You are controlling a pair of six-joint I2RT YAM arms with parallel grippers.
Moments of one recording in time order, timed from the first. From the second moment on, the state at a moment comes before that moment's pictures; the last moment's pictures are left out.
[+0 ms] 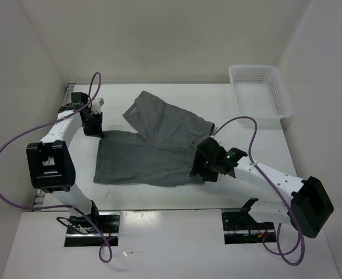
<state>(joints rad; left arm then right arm) 0.13 1.68 1.26 -0.72 0.22 0.07 0.73 1.20 0.75 -0.65 0.02 0.98</state>
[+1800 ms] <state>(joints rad) 0.16 1.85 1.20 -0.46 0.25 0.07 0.73 1.26 0.63 -0.54 0.00 1.01</state>
